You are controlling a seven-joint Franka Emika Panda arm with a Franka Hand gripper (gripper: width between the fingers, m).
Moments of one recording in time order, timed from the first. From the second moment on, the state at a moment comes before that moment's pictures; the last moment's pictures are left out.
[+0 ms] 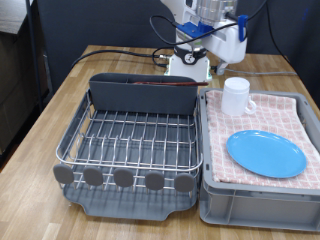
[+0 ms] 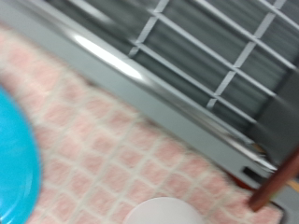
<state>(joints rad) 0.22 -0.29 -0.09 -2.57 -0.13 2.29 1.92</state>
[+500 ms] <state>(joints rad) 0.25 -0.20 -0.08 -2.47 -0.13 2.32 1.85</state>
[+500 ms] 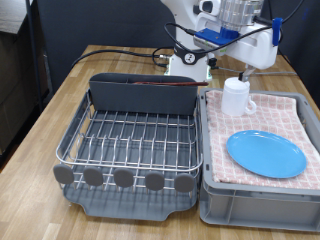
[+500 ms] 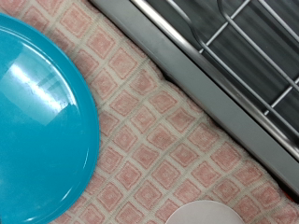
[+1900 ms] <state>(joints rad) 0.28 -0.04 -0.06 -2.45 0.19 2.61 1.51</state>
